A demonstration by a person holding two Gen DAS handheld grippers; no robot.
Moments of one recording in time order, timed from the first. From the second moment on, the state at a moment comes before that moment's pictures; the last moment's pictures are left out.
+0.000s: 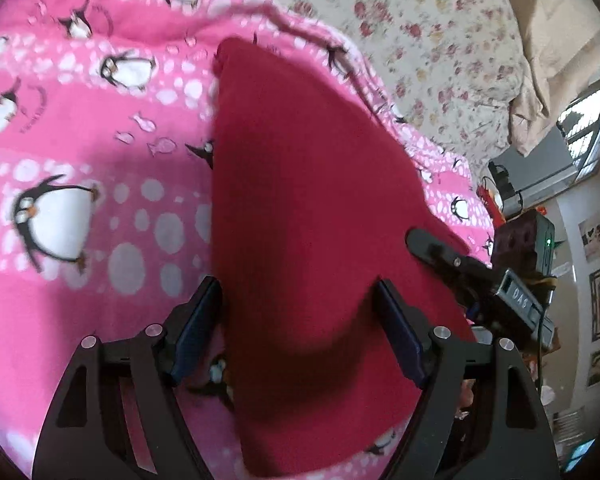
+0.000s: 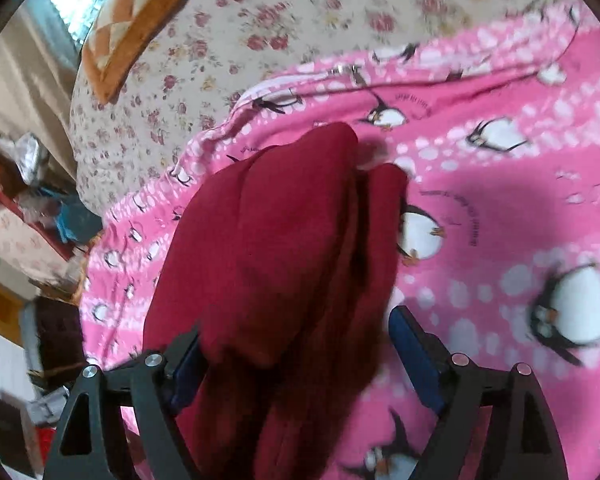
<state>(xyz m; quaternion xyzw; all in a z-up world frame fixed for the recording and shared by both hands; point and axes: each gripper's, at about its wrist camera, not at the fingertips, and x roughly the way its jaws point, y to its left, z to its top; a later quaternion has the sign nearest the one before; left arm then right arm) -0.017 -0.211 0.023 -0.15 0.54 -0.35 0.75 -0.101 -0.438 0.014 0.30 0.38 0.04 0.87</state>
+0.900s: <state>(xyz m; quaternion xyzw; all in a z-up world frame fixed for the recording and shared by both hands) -0.160 -0.123 0.047 -0.04 0.53 -0.33 0.78 -0.186 -0.319 0.018 0.22 0.44 0.11 0.87</state>
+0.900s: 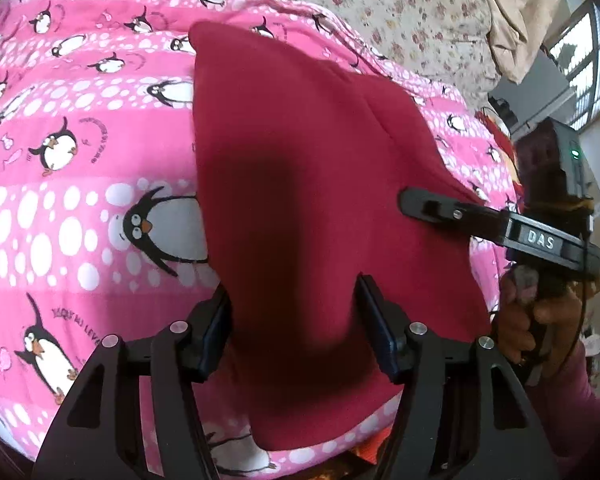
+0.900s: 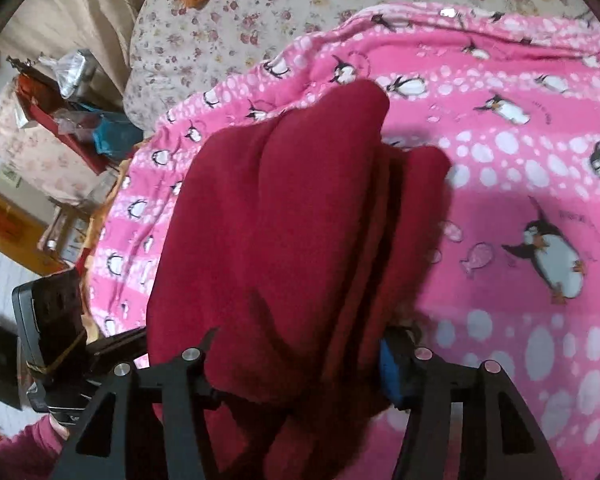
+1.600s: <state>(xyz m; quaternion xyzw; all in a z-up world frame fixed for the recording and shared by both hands) -0.188 -0.109 0.088 0.07 0.40 -0.21 0.89 -0.214 -0.260 0.044 0.01 0.40 0.02 0.92</state>
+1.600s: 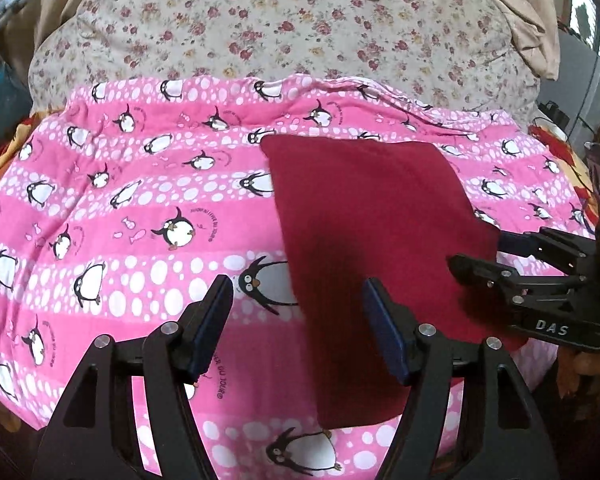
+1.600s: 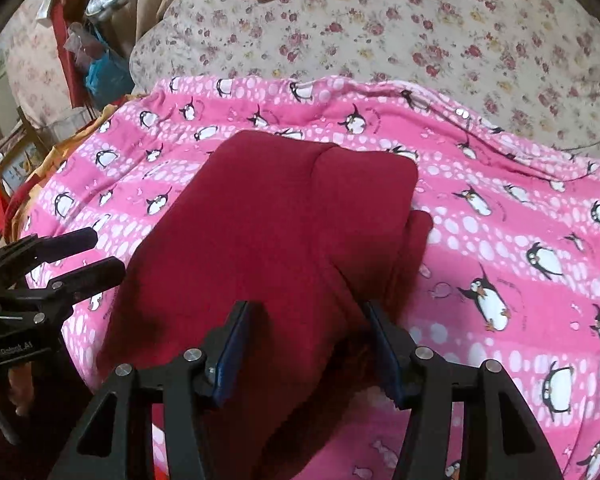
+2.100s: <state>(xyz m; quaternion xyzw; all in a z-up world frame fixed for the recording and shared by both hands) -0.201 -0.109 0.121 0.04 0.35 -0.21 0.91 -0.273 -0.246 0.103 0.05 0.29 -0.02 0.96</state>
